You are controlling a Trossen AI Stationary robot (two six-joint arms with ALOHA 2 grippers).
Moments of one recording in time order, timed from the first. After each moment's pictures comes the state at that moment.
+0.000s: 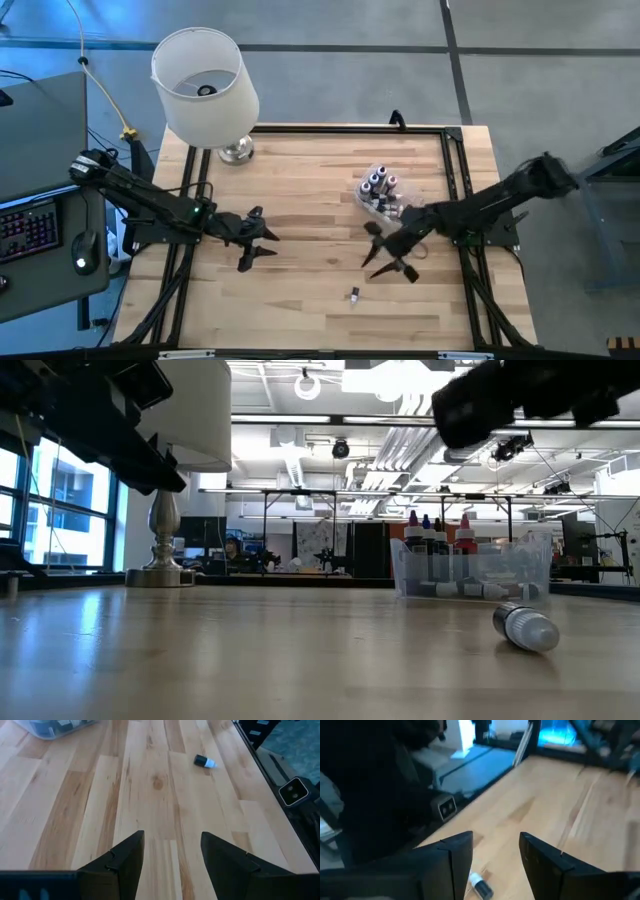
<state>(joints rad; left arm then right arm) -0.35 1.02 0.43 0.08 -0.14 -0.32 0.25 1.25 0.51 0.43 -0.40 -0.06</state>
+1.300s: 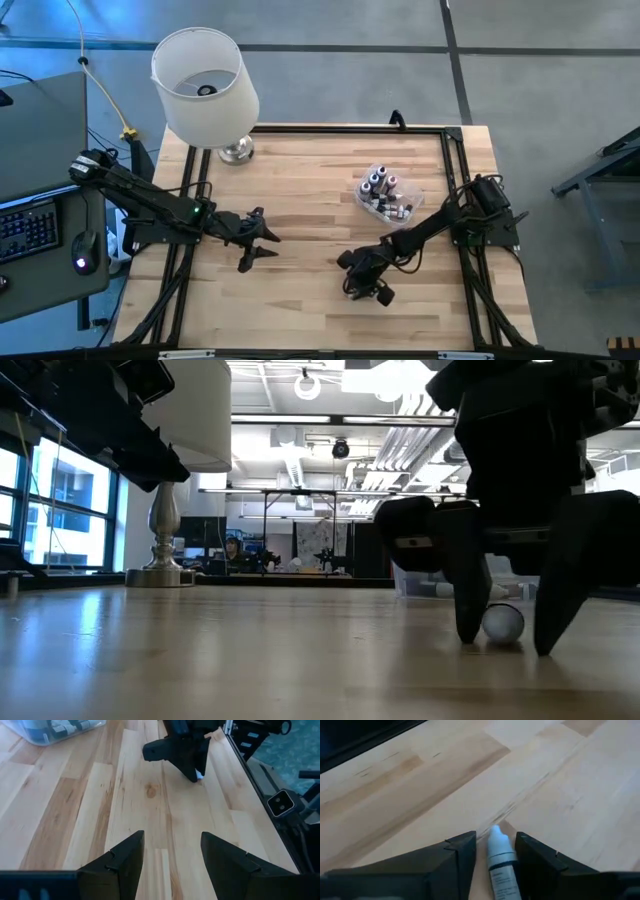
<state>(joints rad) -0.35 1.02 0.43 0.13 -0.12 -0.35 0.36 1.92 0.79 0.33 -0.34 -0.33</state>
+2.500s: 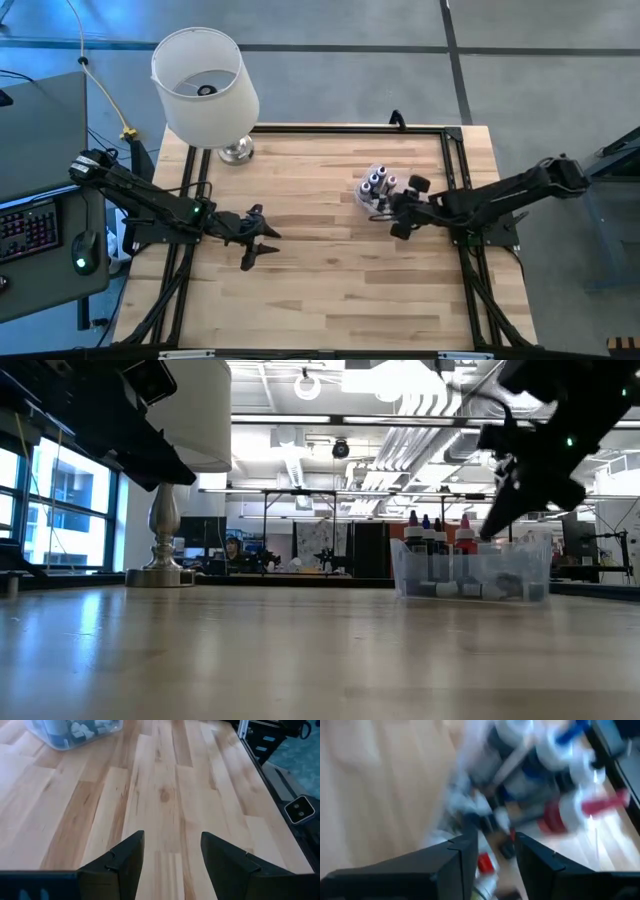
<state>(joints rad) -0.35 1.02 0.43 0.12 -0.19 -0.35 0.16 1.12 0.55 -0.48 0.56 0.31</state>
